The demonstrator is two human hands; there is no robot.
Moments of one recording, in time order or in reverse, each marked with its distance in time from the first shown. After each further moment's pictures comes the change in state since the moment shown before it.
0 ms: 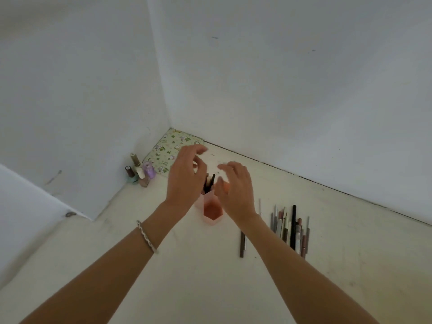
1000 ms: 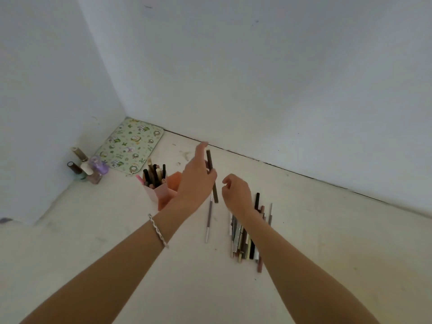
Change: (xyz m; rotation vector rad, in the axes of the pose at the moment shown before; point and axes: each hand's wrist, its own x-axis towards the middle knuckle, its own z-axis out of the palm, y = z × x) left_hand -0.021 0.036 0.129 0.041 -0.359 -0.254; right_hand -0.035 0.121 -0.036 0.035 -0.357 0.699
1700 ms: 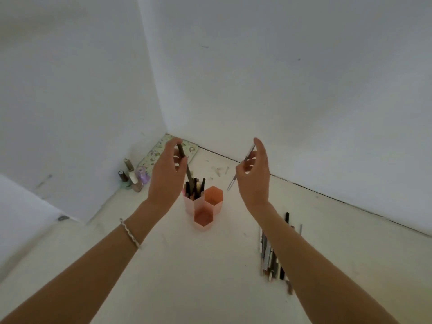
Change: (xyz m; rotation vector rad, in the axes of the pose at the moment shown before) left_hand 0.002 -0.049 -0.134 -0.022 0.398 0.163; right_hand 0.002 -0.106 -0.013 0.463 0.298 -0.387
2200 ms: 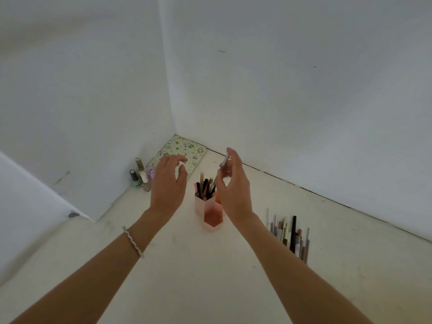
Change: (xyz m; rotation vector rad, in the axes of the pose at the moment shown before) left_hand -0.016 -0.024 -0.023 0.123 0.038 0.034; right_hand -0.041 -0.035 0.049 -0.071 -0.149 -0.210
